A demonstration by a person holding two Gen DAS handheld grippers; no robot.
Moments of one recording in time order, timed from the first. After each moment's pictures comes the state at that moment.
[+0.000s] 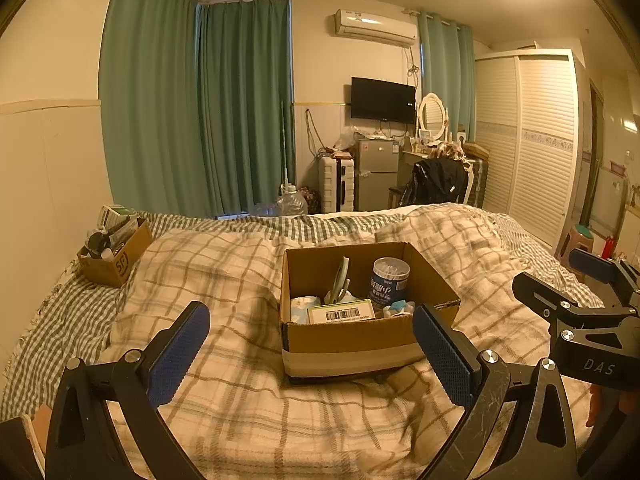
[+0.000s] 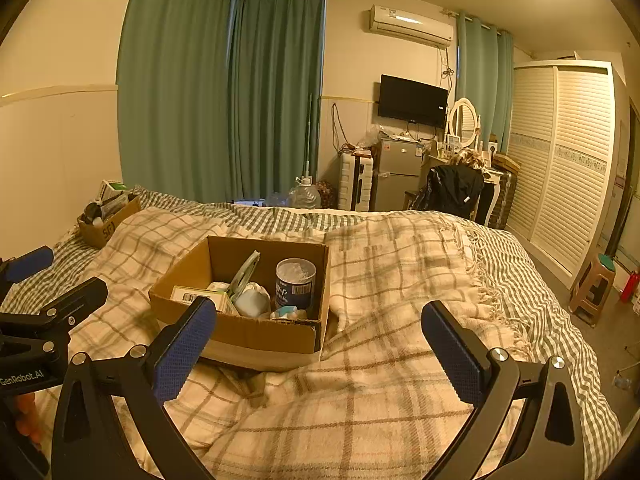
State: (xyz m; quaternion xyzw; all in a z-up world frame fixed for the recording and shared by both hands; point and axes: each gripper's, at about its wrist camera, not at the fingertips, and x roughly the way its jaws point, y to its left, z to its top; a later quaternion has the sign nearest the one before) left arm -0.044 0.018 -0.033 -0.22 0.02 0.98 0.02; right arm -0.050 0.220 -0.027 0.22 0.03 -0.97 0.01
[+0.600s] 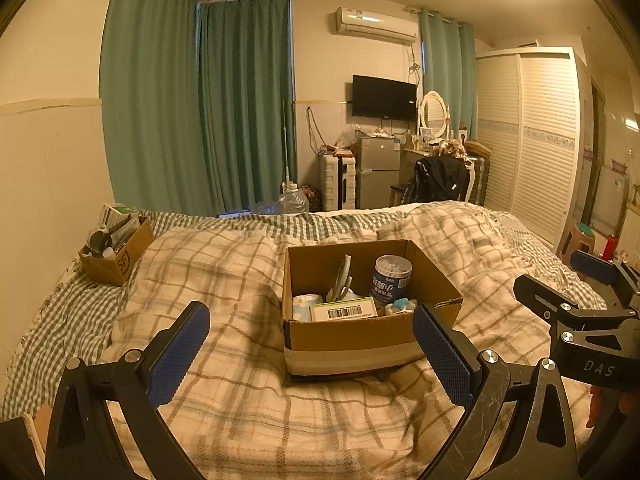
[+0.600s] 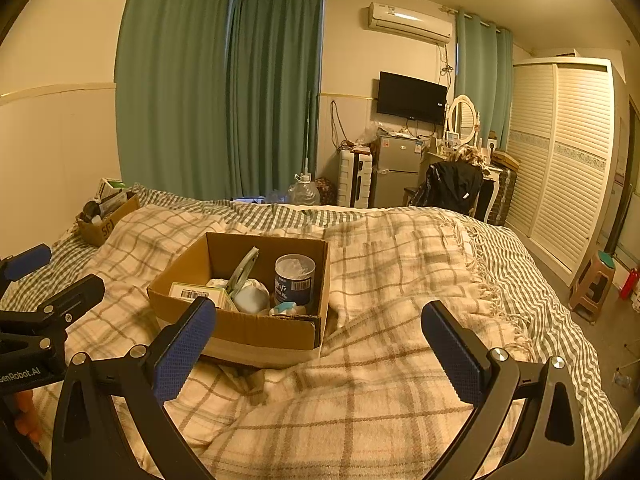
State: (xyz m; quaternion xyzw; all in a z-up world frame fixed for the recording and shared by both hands) left arm -0.043 0.015 -0.033 -0.22 0.02 0.97 0.02; right arm -0.050 0.219 -0.031 0.23 0.03 -0.97 0.01
